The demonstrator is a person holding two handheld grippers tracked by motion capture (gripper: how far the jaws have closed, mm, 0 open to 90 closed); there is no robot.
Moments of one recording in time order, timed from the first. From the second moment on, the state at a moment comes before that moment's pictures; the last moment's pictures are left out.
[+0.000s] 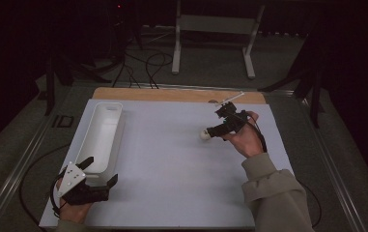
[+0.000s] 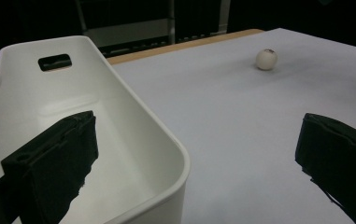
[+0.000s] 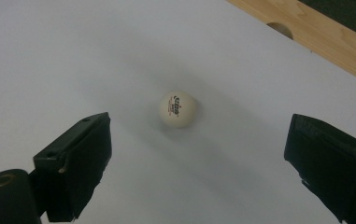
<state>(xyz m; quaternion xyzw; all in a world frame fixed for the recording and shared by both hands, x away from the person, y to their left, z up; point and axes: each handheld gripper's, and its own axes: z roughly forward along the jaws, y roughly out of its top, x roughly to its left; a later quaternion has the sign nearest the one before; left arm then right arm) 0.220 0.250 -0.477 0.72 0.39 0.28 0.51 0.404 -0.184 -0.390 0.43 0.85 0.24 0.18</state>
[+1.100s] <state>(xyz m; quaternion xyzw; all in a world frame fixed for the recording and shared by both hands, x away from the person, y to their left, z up) 0.220 0.251 -0.477 0.72 0.39 0.28 0.51 0.426 -0.172 -0.404 0.45 0.85 0.23 0.15</state>
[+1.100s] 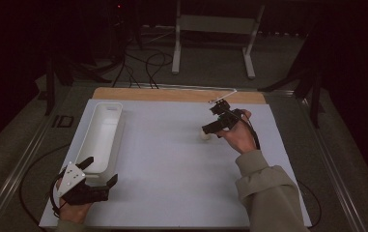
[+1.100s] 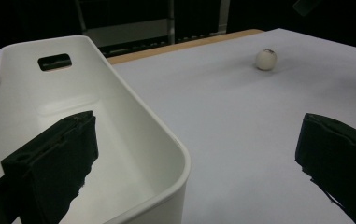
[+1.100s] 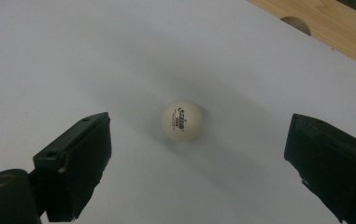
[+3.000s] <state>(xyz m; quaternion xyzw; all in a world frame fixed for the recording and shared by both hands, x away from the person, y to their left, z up) 0.220 0.252 -0.477 0.71 0.39 0.28 0.51 0.452 -0.161 -0.443 0.47 0.84 0.24 0.12</state>
